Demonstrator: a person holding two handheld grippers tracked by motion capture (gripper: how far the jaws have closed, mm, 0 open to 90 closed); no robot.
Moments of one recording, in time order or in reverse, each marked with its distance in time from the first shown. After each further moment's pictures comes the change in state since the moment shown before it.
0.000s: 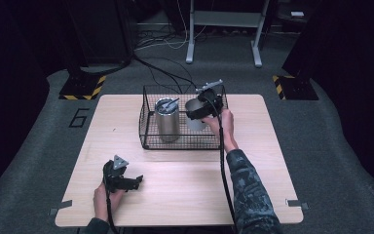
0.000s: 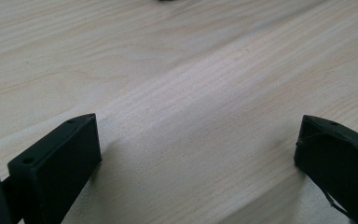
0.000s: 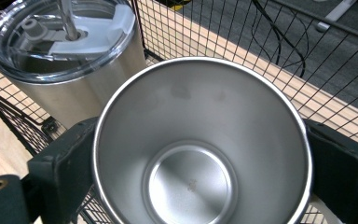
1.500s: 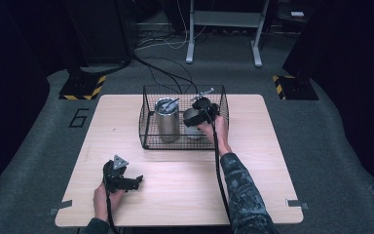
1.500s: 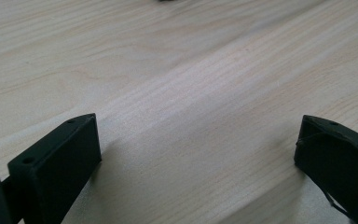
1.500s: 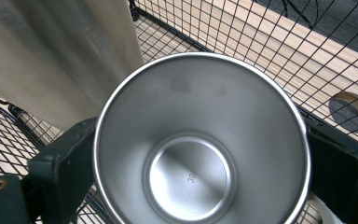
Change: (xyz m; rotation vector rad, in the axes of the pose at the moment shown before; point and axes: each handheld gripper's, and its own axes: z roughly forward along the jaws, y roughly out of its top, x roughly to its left) left arm 0.000 0.000 0.000 -0.004 0.005 -0.001; right arm 0.003 -0.022 0.044 0.105 -0.014 0.030
